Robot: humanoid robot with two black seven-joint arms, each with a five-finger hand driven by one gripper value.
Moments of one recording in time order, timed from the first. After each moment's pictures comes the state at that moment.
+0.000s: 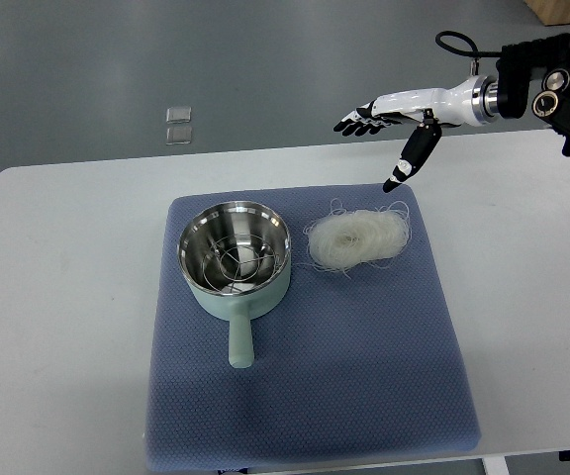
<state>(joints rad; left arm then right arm) 0.02 0.00 -0.04 -0.26 0.01 -0.02 0.15 1.38 -0.50 0.11 0.90 -1.19 0.61 0.18</state>
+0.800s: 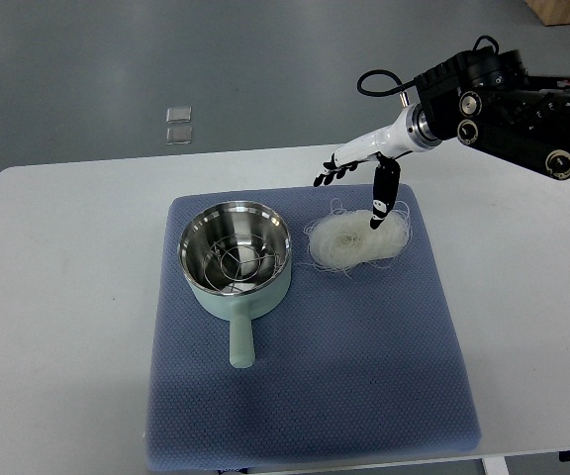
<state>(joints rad) 0.02 0.00 -0.04 -0.26 0.00 -0.02 0.15 1.38 -0.33 -0.07 0.89 -1.18 0.56 0.07</state>
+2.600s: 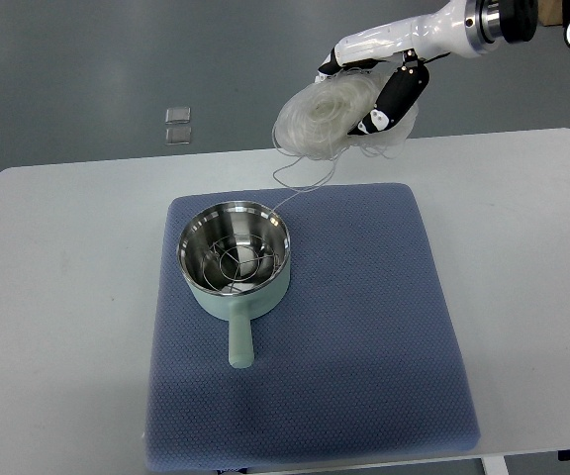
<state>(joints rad) 0.02 0.00 -0.04 -0.26 0.00 -0.02 0.15 1.71 -0.58 -0.07 1.30 -0.92 0.48 0.07</state>
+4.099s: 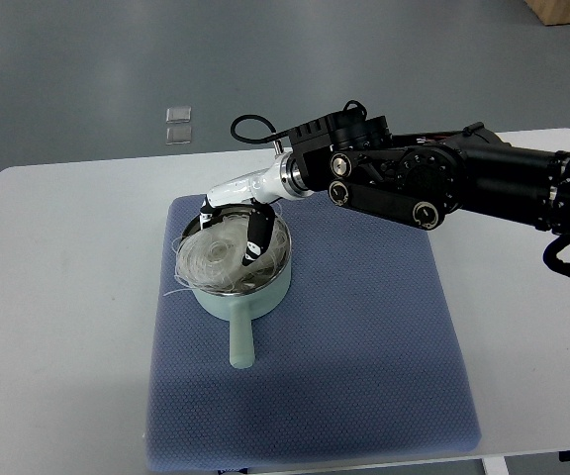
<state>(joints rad) 0.03 0.00 -0.04 -0.26 0.00 -0.02 0.15 1.41 0.00 -0.07 0.83 -1.06 0.38 0.08</state>
